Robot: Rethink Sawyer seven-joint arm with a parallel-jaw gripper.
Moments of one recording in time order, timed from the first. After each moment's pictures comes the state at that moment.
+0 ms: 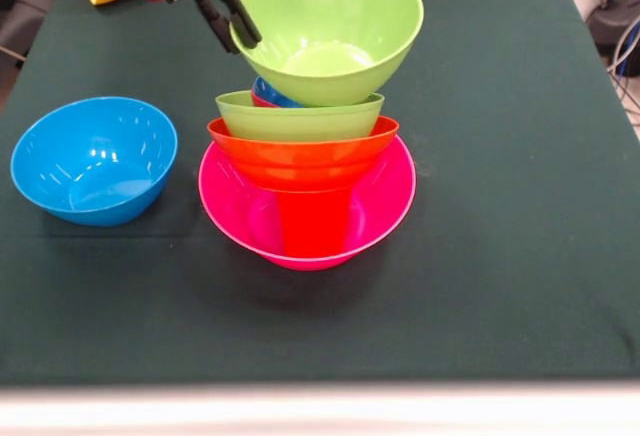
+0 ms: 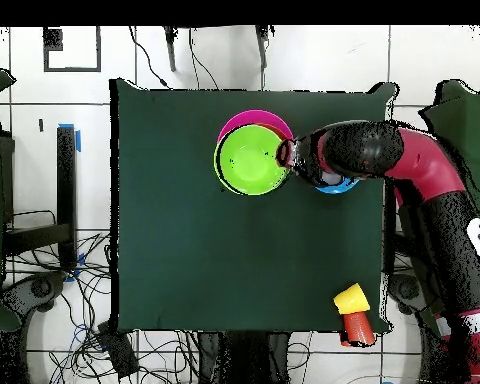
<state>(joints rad) -0.97 -0.47 0.90 1.42 -0.43 1.05 1.71</state>
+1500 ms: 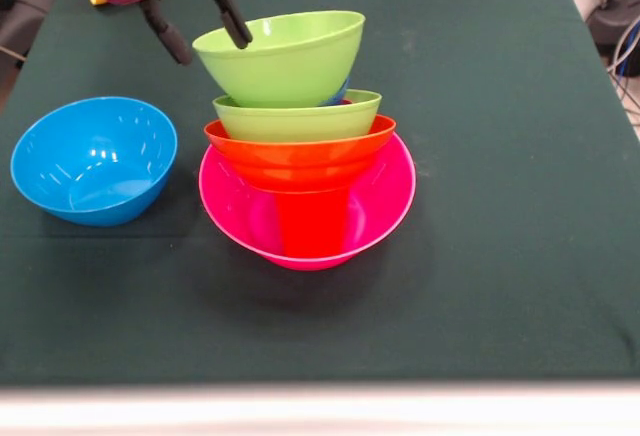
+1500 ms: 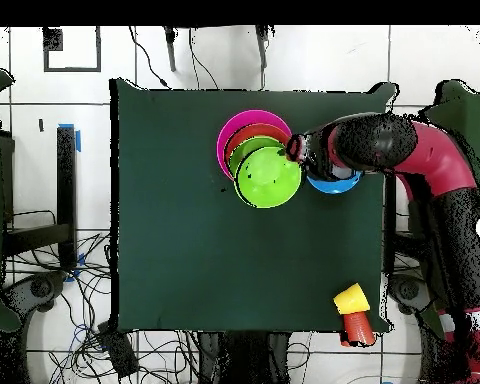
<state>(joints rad) -0.97 -0.46 0.90 1.36 -0.46 1.10 1.71</state>
